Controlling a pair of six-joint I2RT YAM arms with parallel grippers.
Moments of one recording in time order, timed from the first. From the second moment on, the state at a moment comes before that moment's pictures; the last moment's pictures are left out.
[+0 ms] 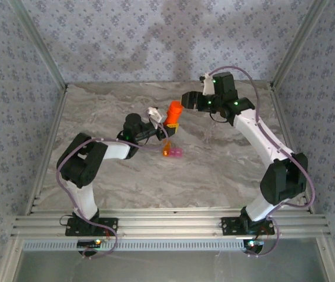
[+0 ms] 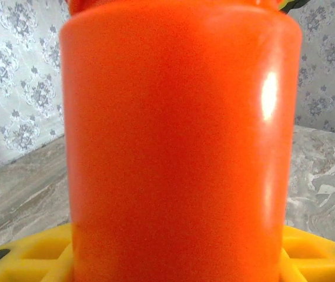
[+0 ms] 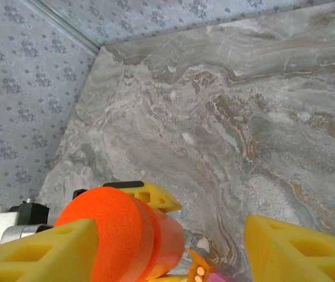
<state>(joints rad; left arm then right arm) -0.54 1.86 0.89 0.95 0.57 0.01 0.35 1.59 1.47 -0.47 -0.42 0.42</state>
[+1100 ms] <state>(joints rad) -0.54 1.83 0.92 1.04 0.69 -0.13 0.42 1.52 1.49 -0.42 -0.38 0.19</state>
